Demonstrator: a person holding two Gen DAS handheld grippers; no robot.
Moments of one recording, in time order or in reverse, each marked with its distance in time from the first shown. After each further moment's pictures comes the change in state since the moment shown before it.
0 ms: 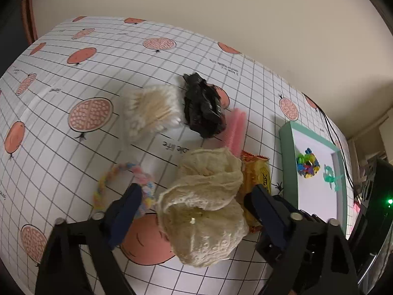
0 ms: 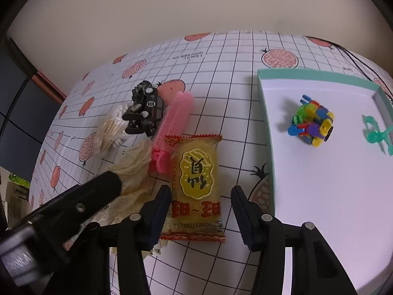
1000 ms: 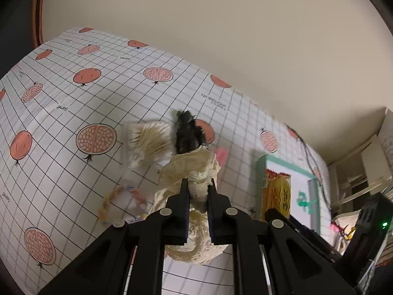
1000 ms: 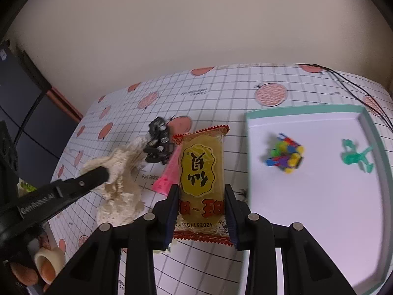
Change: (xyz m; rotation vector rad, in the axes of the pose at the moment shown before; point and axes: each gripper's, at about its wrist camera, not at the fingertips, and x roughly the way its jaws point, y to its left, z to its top) left arm -0.051 -0.001 0.023 -0.075 -0.122 -0.085; right arm -0.065 -0.023 0.009 0.026 -0.146 0.065
